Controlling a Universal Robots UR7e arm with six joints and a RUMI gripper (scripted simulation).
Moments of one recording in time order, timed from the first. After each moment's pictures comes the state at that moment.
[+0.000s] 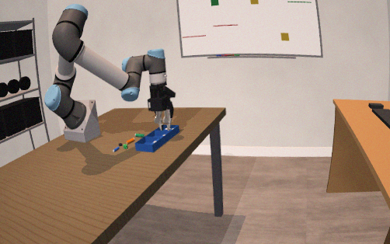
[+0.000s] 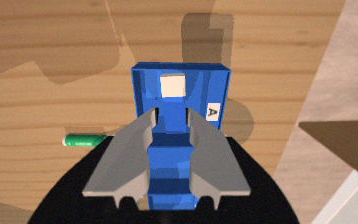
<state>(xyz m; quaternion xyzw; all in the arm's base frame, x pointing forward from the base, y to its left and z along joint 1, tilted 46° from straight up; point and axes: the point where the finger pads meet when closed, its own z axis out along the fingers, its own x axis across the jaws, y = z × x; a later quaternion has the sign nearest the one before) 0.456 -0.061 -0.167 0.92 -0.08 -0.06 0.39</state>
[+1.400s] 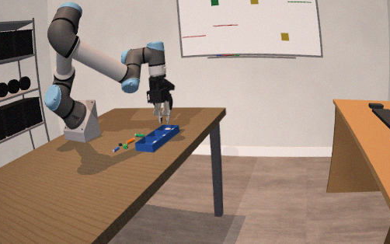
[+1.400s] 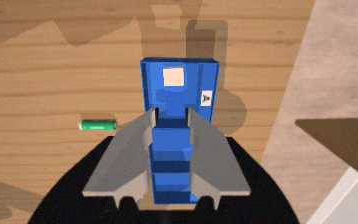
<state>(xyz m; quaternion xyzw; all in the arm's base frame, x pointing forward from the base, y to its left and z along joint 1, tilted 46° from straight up) 0.462 -0.036 -0.143 0.92 -0.08 -0.06 0.39</state>
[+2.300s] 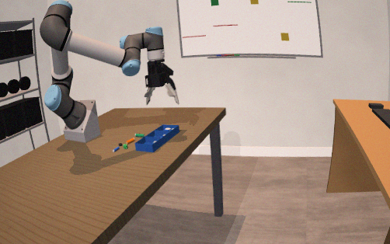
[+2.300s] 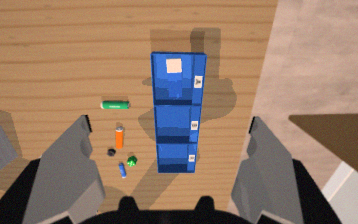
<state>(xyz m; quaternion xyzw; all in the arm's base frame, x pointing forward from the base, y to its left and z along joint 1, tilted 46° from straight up) 0.474 0.013 -0.095 0.92 -0.08 -0.06 0.39</state>
